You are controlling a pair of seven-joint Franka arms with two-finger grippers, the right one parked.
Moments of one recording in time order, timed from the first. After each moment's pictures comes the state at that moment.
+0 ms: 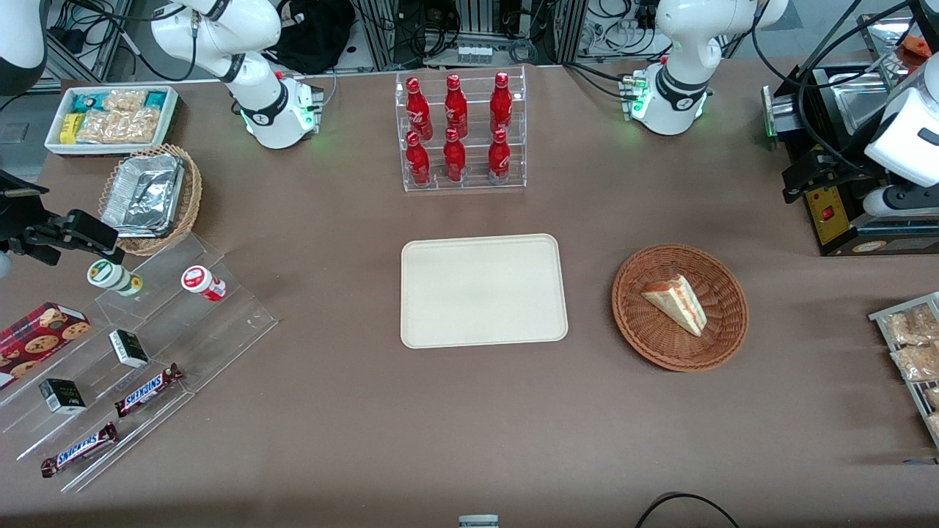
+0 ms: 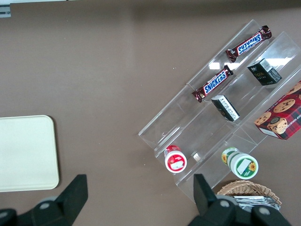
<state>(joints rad) 0.11 -0.02 -0.19 -1.54 0.03 1.46 -0.12</state>
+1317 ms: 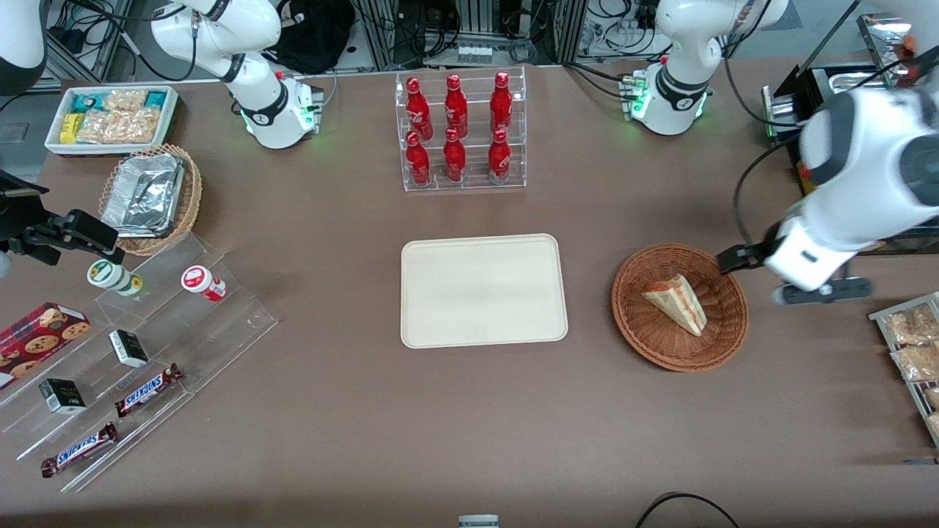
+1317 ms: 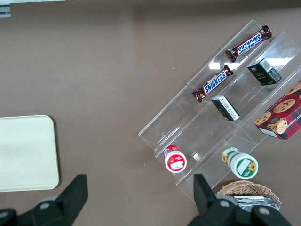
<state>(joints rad) 0.10 0.10 -0.23 -1.94 0.02 1.99 -0.30</state>
